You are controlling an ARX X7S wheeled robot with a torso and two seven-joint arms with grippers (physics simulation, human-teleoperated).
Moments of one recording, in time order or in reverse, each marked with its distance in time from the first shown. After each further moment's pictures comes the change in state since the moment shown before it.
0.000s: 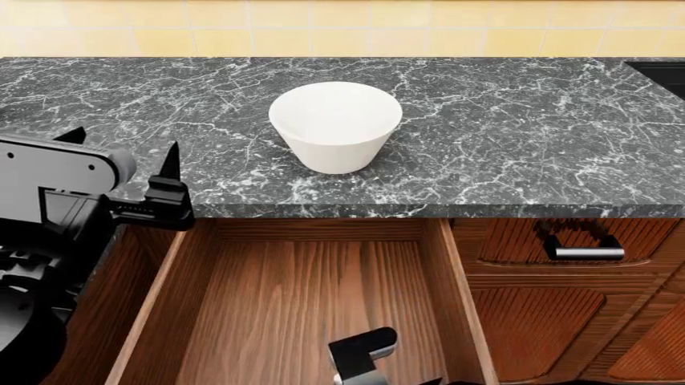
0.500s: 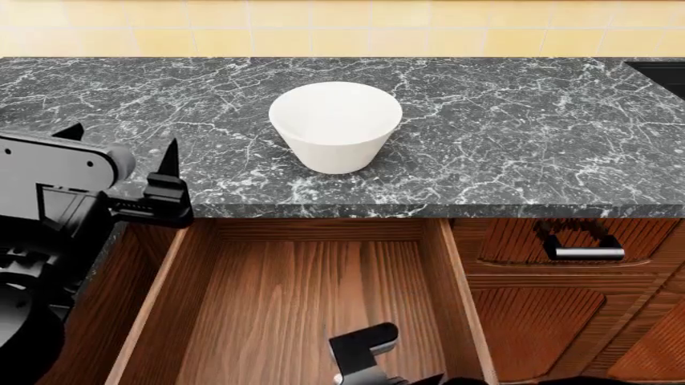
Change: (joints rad) left arm -0.016 0.002 -0.002 0.006 0.005 -0.019 0.004; right arm 0.016 0.009 0.005 -0.024 0.013 -0.003 0.017
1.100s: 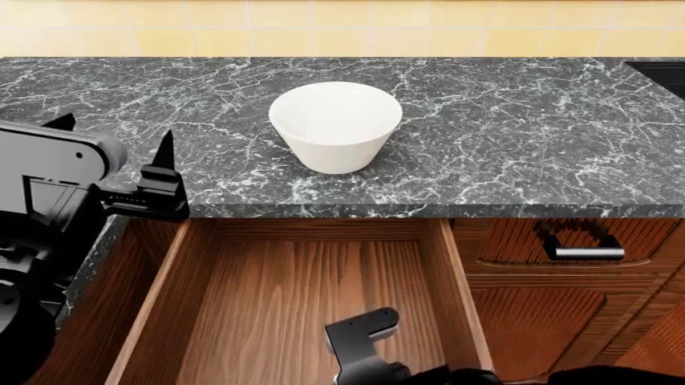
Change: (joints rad) left arm -0.043 0.004 -0.025 0.030 -0.020 -0.060 -0.002; right arm 0.057 0.048 0.030 -0.169 0.009 -0.010 0.091
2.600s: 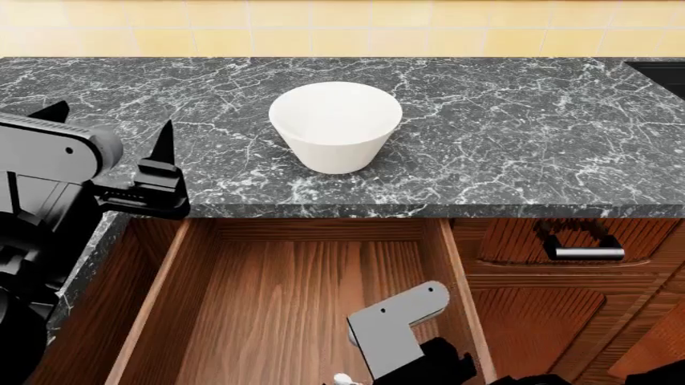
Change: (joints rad) left arm -0.069 0.038 -0.046 0.087 -0.028 -0.134 0.001; right arm 0.155 0.188 0.082 -0.576 0.017 -0.027 0.397
